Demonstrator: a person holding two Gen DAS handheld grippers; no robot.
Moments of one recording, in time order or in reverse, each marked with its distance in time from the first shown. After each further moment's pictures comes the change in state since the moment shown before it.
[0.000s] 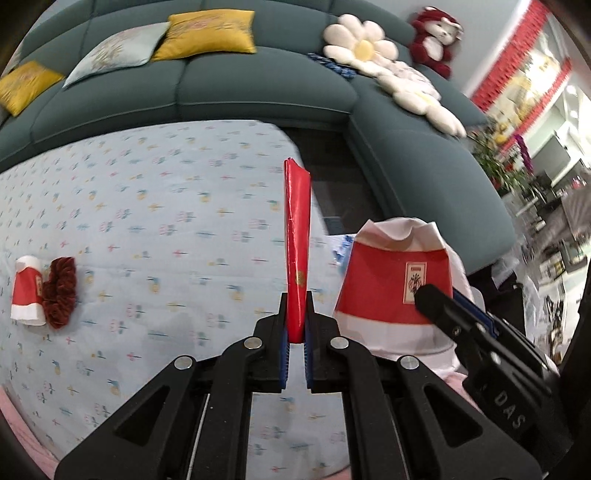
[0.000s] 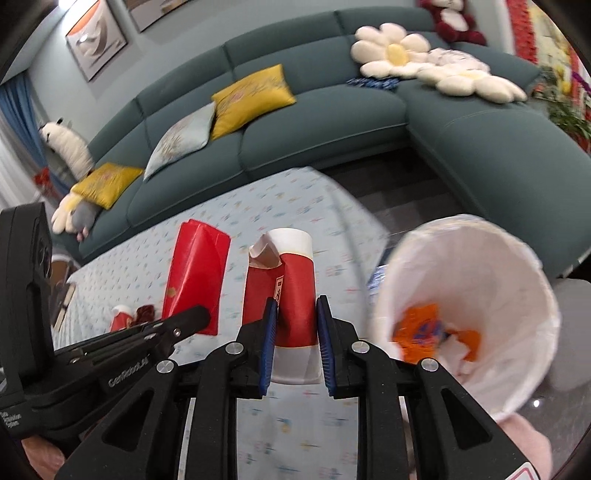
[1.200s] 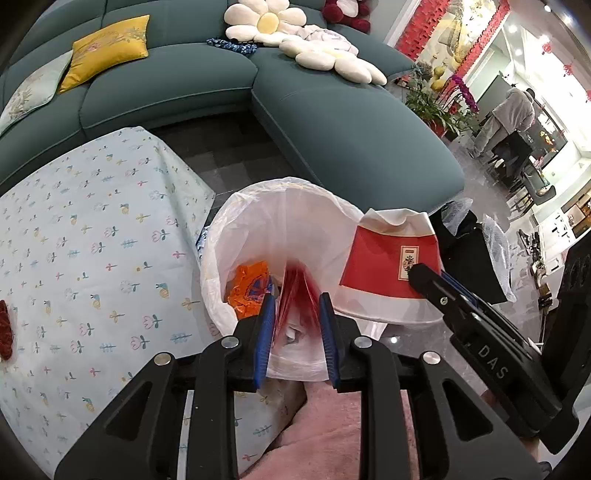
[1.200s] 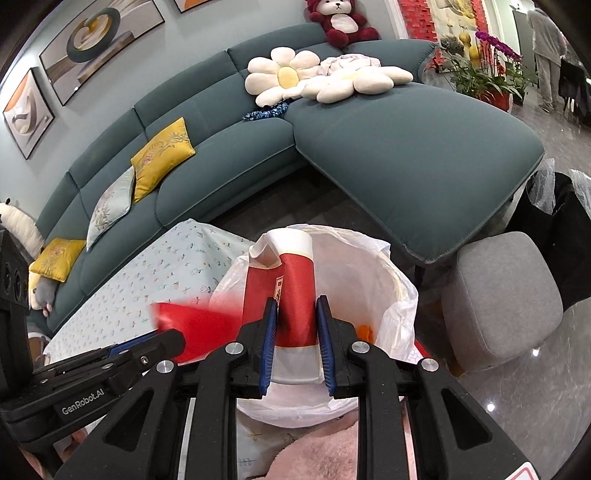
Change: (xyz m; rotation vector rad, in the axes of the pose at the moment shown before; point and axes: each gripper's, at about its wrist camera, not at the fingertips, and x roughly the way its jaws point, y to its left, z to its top) left arm 0.033 -0.142 -0.019 0.209 0.083 -0.133; right arm -0.060 -0.149 -0.017 0.233 -0.104 -0.161
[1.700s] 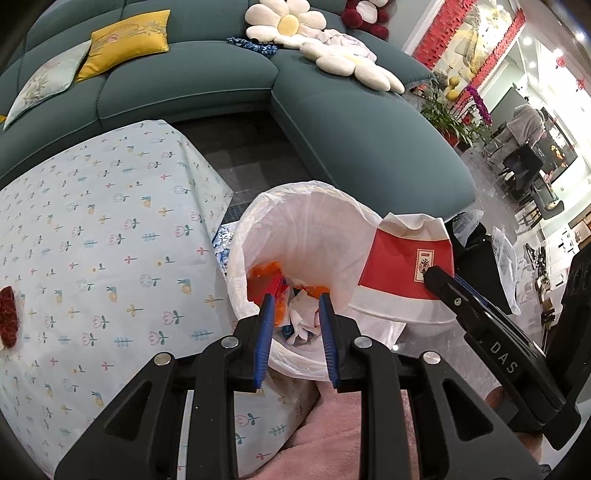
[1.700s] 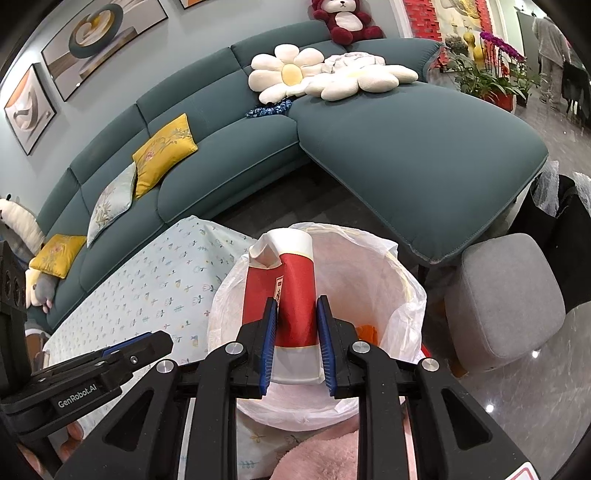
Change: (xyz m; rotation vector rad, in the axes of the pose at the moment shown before) left arm -0.009 0.022 -0.001 -0.056 -0.015 0.027; right arm 0.005 0.008 0.001 -0.017 0.010 0.005
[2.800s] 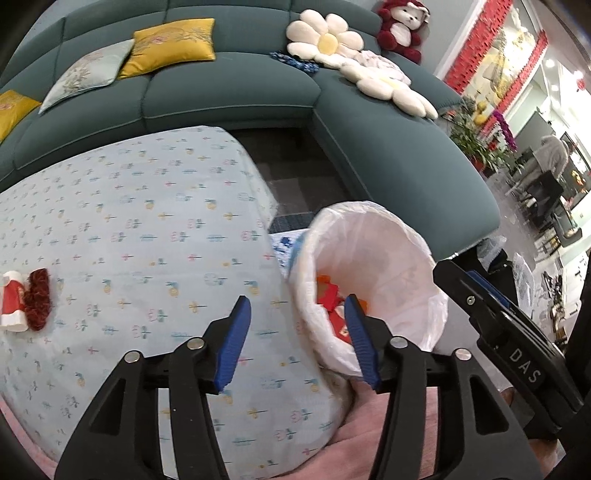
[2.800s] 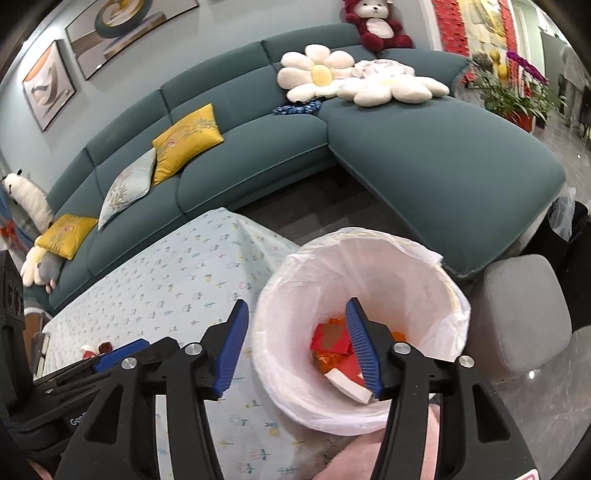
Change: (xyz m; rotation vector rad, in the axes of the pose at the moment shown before) left arm -0.035 0.055 -0.011 -0.084 -0.076 0.099; right arm 0.002 0.070 -0.003 -0.100 -0.002 0.031
